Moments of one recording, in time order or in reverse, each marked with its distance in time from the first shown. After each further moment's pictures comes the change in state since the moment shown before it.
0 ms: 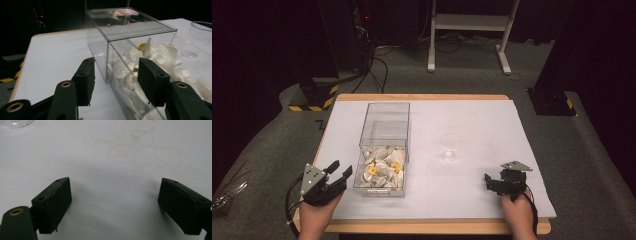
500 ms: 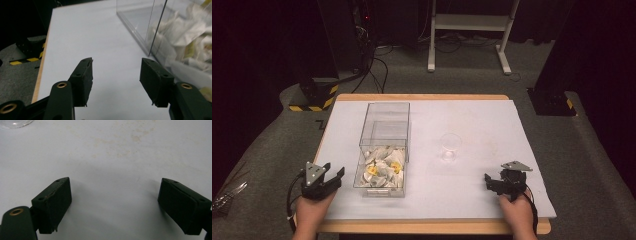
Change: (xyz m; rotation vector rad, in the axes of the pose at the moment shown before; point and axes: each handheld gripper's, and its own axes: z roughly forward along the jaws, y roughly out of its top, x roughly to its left) left arm 0.031 -0.042 0.040 0.181 0.104 0.026; right arm 0.000 0.000 0.000 -0.001 -0.001 -0.002
